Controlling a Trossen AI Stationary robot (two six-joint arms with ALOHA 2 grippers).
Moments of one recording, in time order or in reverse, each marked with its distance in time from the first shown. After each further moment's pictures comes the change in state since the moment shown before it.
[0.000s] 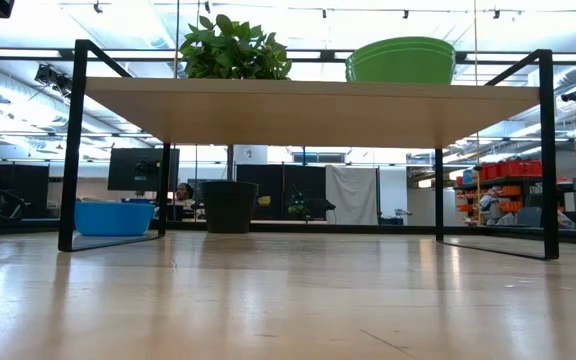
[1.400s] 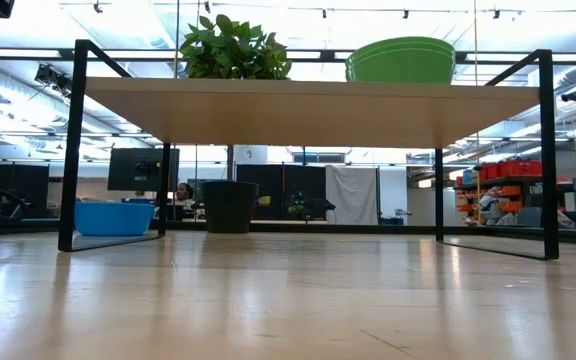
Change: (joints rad) left arm 0.000 0.000 0.000 0.000 0.000 0.000; right arm 0.179 -0.023 0.569 -0.460 0.018 -0.017
